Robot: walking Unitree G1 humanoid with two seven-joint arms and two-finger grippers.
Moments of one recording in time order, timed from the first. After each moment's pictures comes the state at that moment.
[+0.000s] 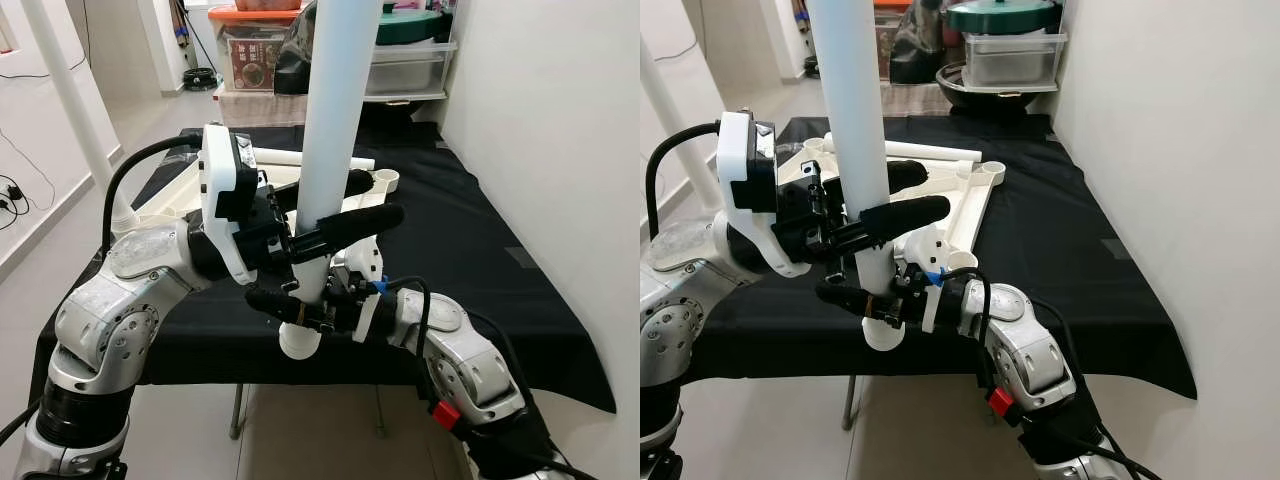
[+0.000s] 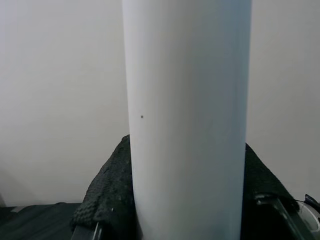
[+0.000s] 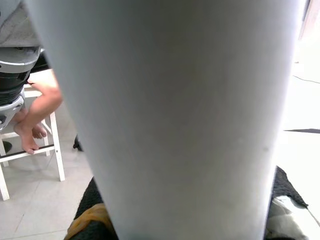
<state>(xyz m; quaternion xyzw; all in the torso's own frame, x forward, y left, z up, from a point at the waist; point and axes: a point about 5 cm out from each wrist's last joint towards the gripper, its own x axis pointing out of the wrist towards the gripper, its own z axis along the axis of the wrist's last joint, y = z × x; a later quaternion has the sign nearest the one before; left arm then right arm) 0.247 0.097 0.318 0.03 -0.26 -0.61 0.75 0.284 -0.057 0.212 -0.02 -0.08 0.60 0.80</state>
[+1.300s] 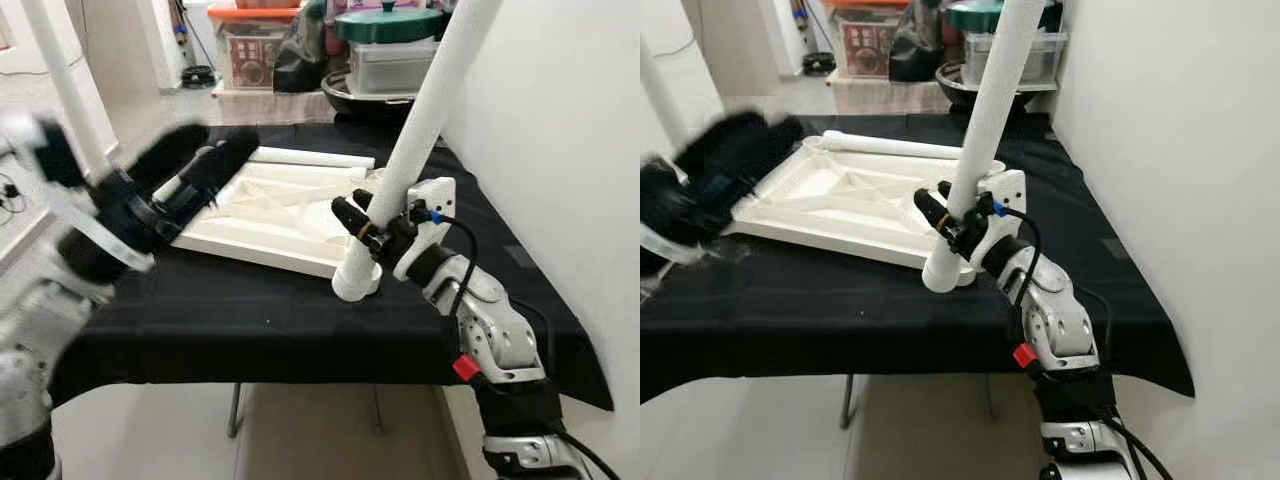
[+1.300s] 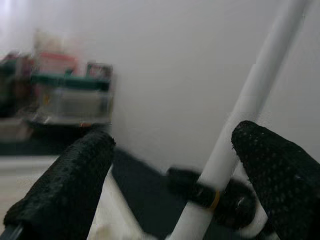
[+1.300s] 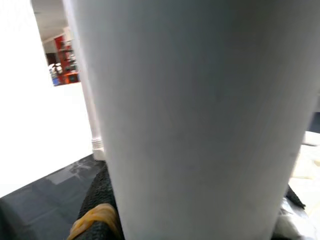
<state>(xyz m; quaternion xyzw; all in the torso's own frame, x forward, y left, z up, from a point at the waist) 0.247 0.170 0.276 -0.15 -0.17 -0.34 0.91 0.332 -0.129 0.228 0.06 -0.11 0.31 0.94</state>
